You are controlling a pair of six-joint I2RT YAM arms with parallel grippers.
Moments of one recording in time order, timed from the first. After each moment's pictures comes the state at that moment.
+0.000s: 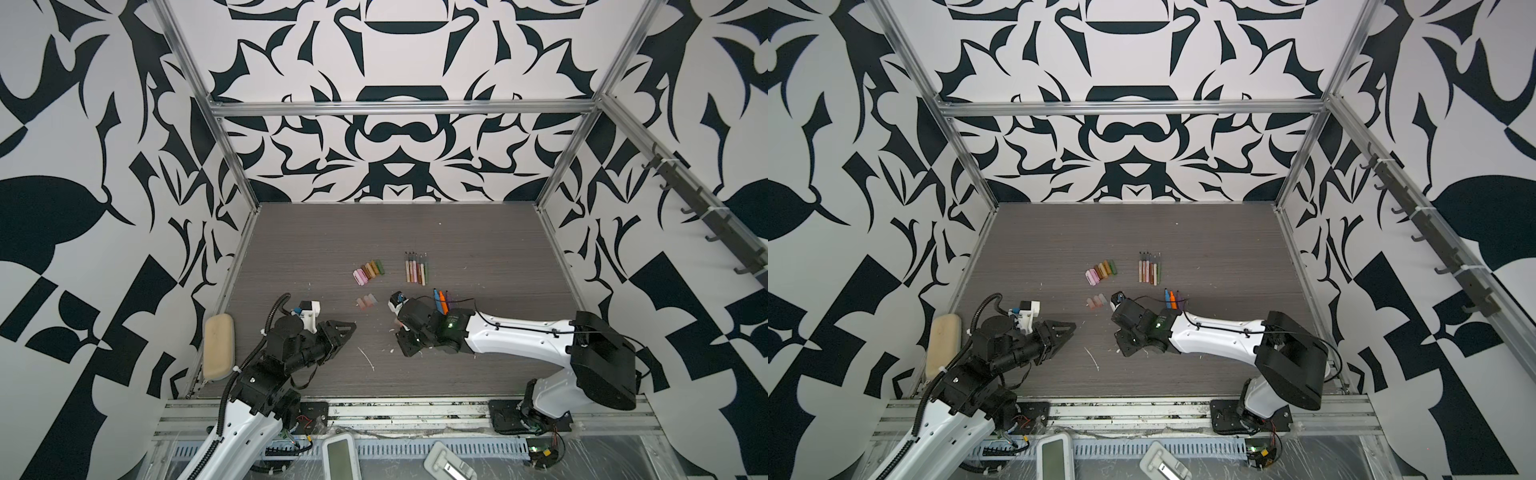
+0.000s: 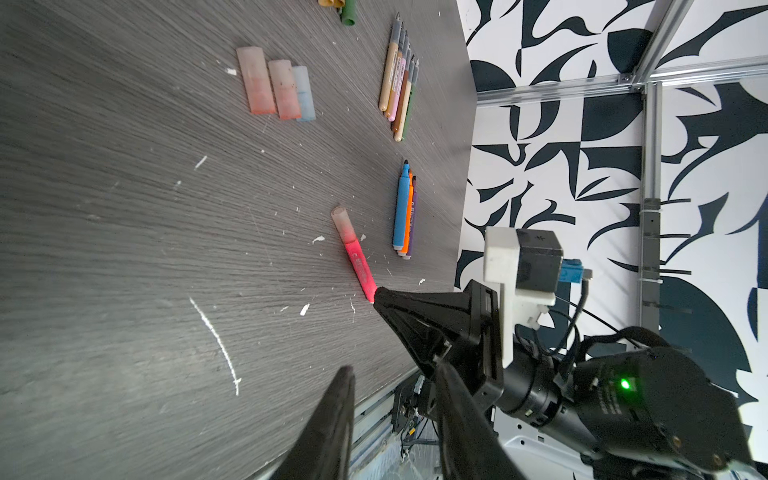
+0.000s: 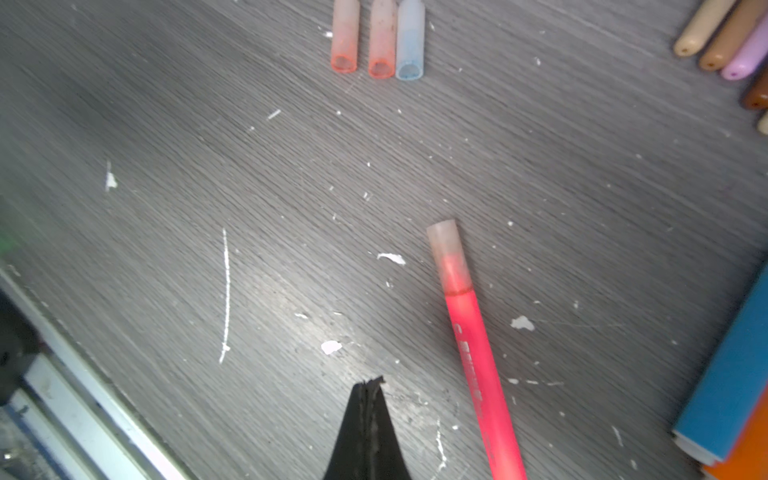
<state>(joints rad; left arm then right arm) -0.48 0.35 0.30 -0.43 0.43 -1.22 1.08 1.52 0.90 -0.38 0.04 0.49</state>
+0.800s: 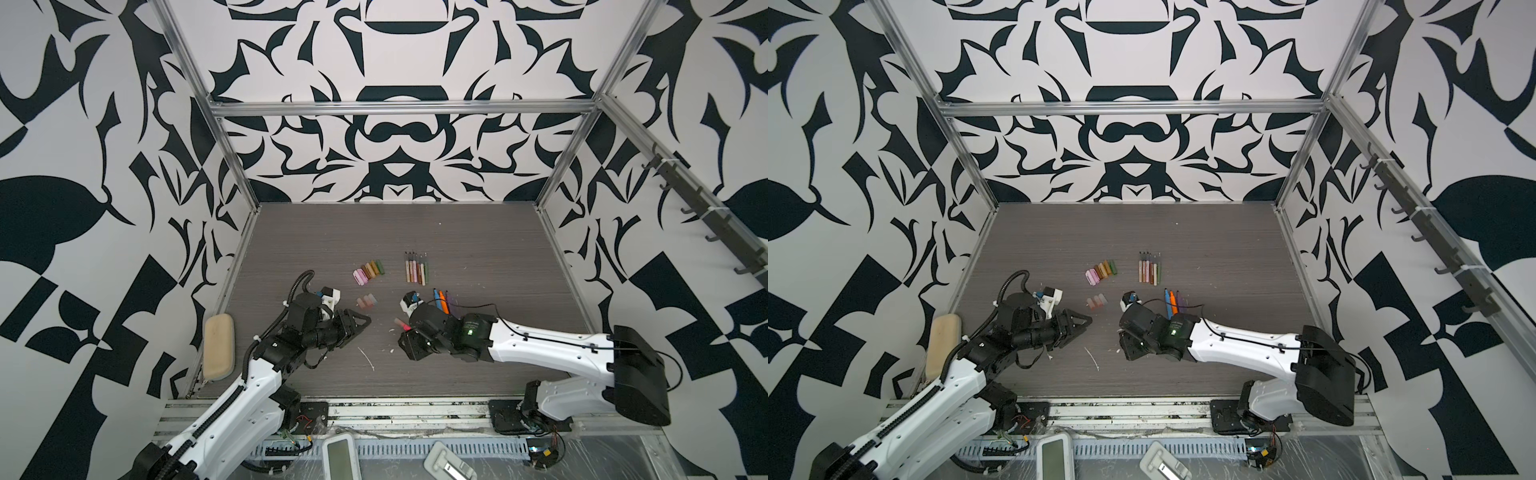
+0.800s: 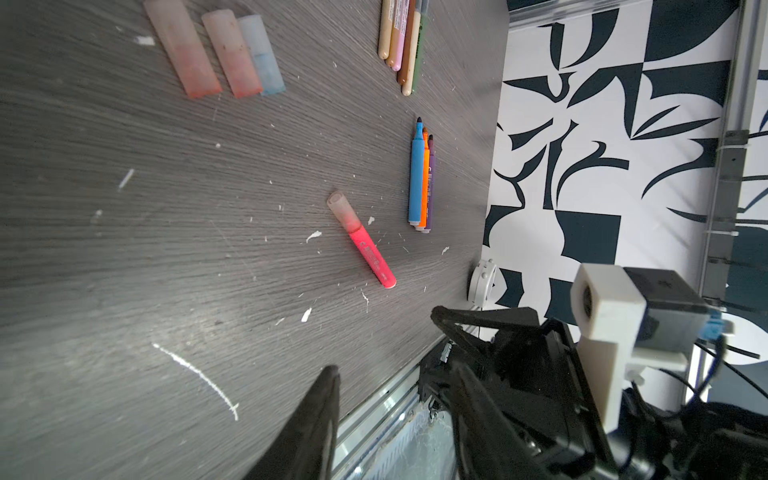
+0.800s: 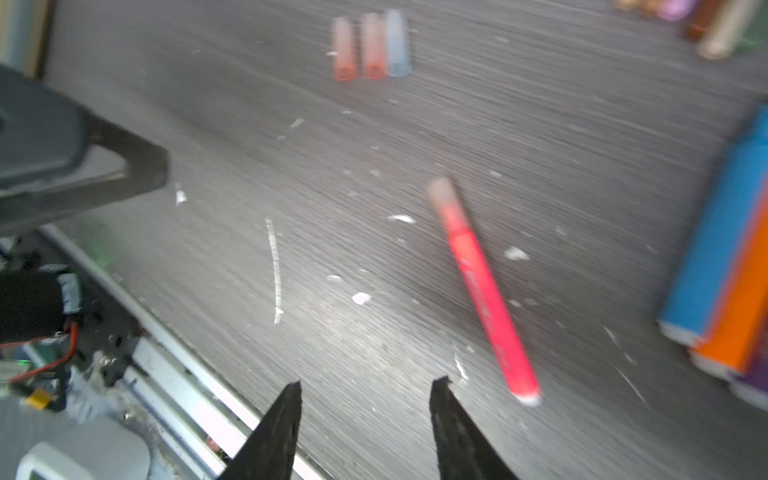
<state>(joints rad) -0.48 0.78 0.40 -0.24 0.56 -1.03 1.11 1.33 0.87 -0.53 0.09 0.67</state>
